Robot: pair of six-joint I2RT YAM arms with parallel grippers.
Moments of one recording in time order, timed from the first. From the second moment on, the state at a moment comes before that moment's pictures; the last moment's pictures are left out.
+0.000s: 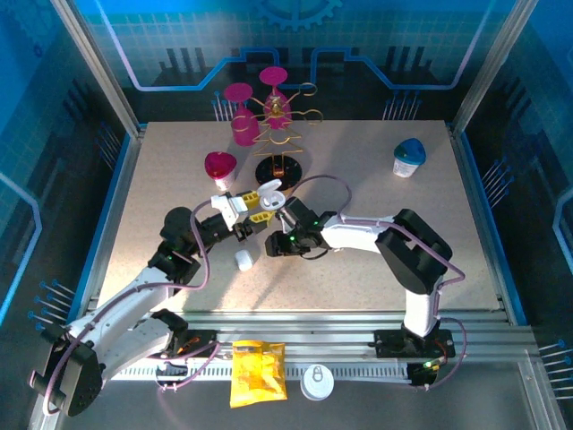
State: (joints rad) left arm -0.45 0.93 0.51 0.55 0.56 0.13; right arm 0.81 1.89 1.12 -0.25 -0.25 0.65
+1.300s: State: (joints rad) left arm -0.45 0.92 0.50 0.54 0.56 0.13; right arm 0.78 1.97 1.21 -0.31 -0.24 0.63
